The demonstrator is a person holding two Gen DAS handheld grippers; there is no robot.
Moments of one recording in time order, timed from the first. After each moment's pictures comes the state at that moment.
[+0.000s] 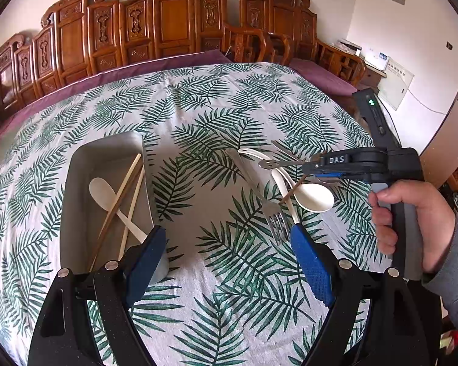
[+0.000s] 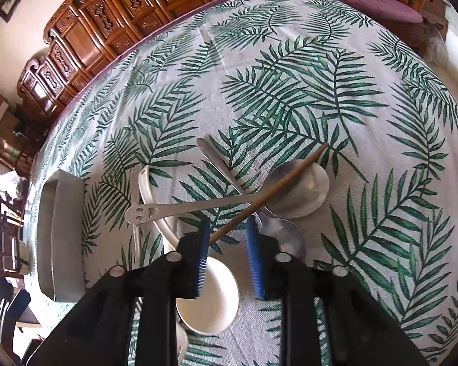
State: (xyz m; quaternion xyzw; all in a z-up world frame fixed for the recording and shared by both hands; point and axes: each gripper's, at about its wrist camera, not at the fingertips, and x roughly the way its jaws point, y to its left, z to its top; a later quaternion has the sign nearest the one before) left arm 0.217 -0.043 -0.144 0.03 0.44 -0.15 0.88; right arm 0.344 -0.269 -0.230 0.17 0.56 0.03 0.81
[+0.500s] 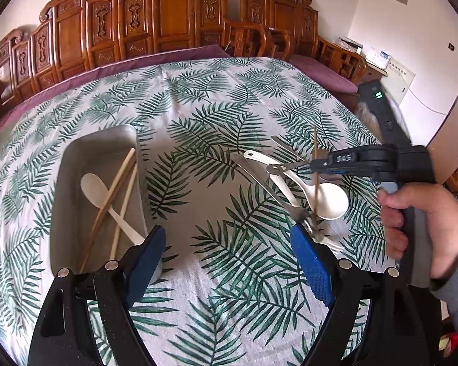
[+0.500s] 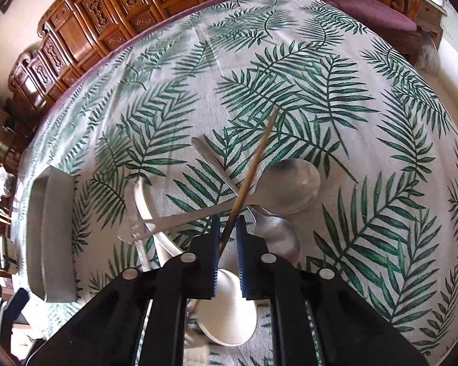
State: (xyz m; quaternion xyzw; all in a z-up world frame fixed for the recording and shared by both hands) left arm 0.227 -0.050 -0.157 0.02 0.45 -0.16 0.88; right arm 0.336 -0.273 -0.214 0.15 0.55 0.02 0.82
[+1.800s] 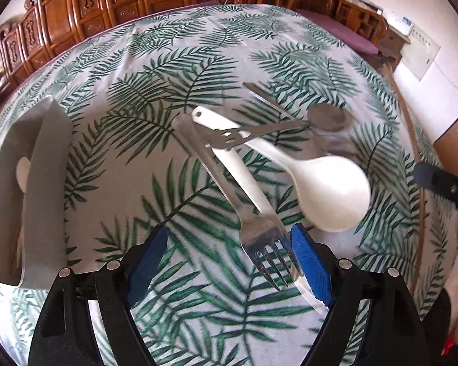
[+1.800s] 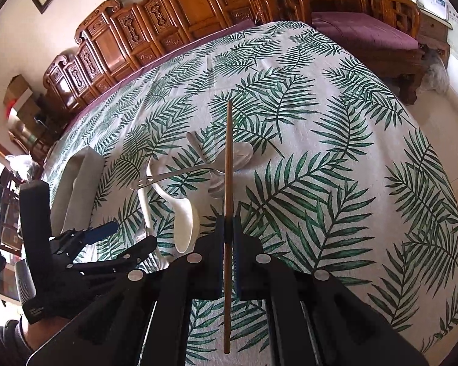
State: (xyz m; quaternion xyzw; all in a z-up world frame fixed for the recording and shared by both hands) left arm 0.263 -0.147 -0.228 0.06 0.53 -0.11 0.84; right arm 0.248 -0.337 -0.179 0.15 0.49 0.08 0.85
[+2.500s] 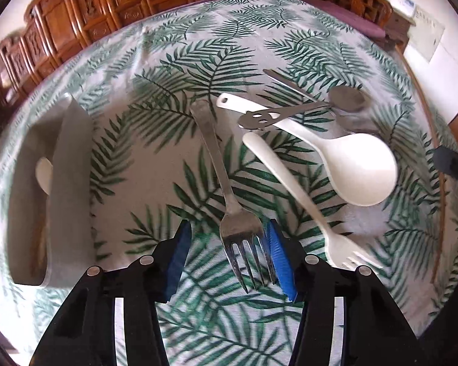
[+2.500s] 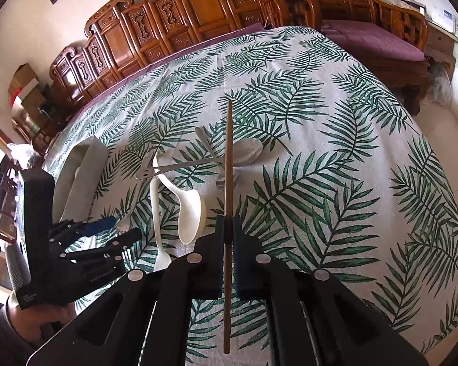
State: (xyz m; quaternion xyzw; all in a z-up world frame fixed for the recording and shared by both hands) left arm 0.258 -0.139 -0.230 0.12 0.54 -0.08 0.83; right arm 0.241 -0.325 -0.182 0.12 0.49 0.09 0.86
